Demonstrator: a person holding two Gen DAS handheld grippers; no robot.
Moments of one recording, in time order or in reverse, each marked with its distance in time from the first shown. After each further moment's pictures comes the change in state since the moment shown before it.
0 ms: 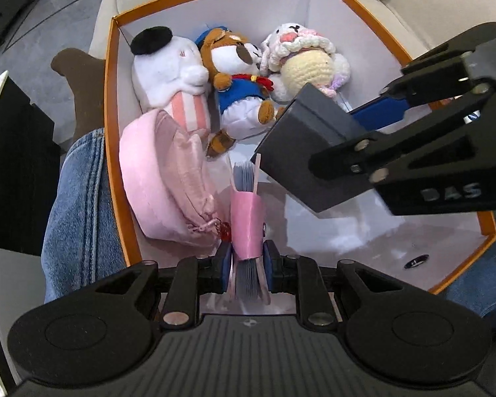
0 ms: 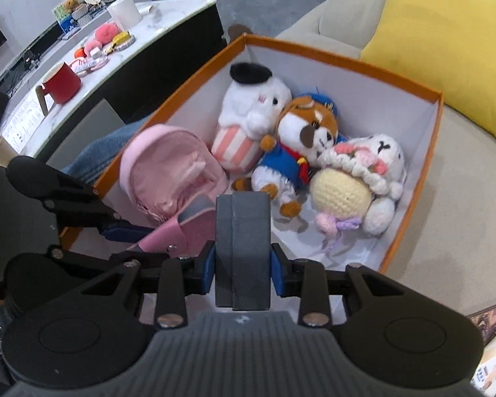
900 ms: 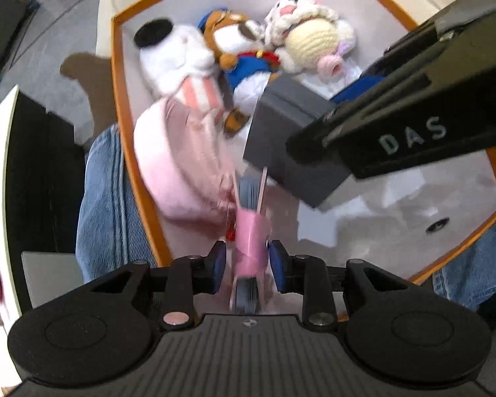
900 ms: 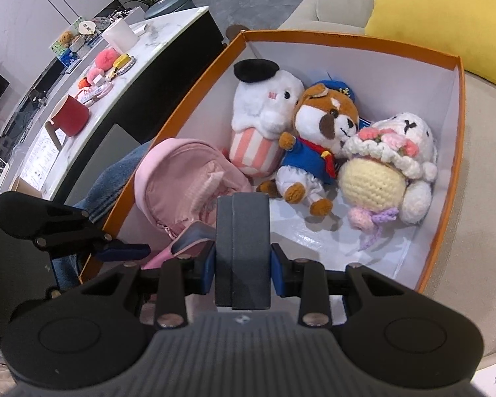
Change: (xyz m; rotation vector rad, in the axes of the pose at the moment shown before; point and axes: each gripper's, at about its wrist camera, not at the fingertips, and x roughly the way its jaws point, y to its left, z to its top) left arm -0.011 -0.013 -0.006 0.115 0.085 0.132; right arm 0.013 -0.006 0.004 0.183 -0.010 0.127
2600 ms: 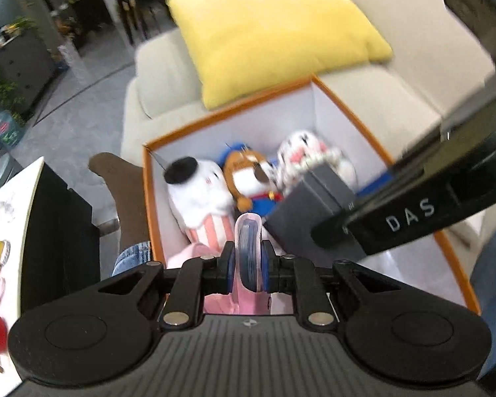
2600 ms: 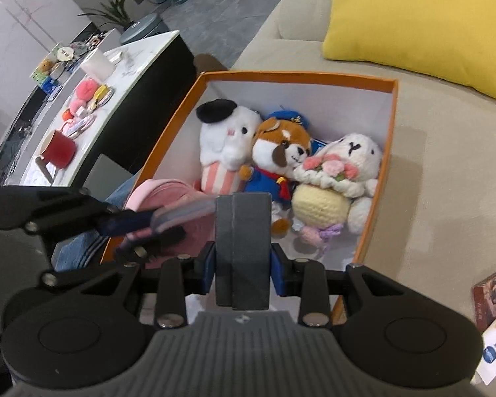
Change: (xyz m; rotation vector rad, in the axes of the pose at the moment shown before) left arm -0.043 0.008 0.029 -0.080 -0.382 0.032; right arm -0.043 -0.024 0.018 0.123 -0.042 -0.038
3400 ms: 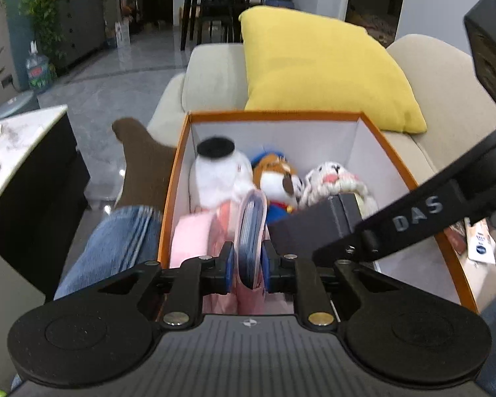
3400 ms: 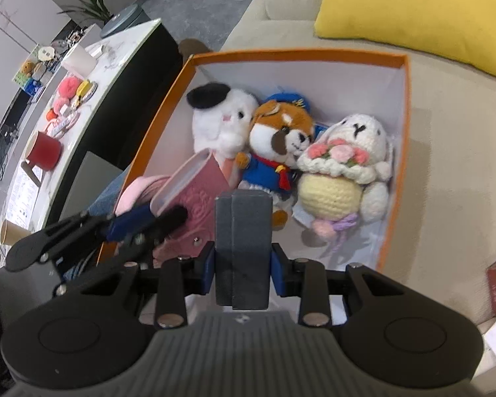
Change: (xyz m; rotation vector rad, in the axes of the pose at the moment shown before) left arm 0.010 0.029 -0.046 -0.320 -0.144 -0.039; right arm 0.027 0.016 0.000 0.049 0.059 -0.051
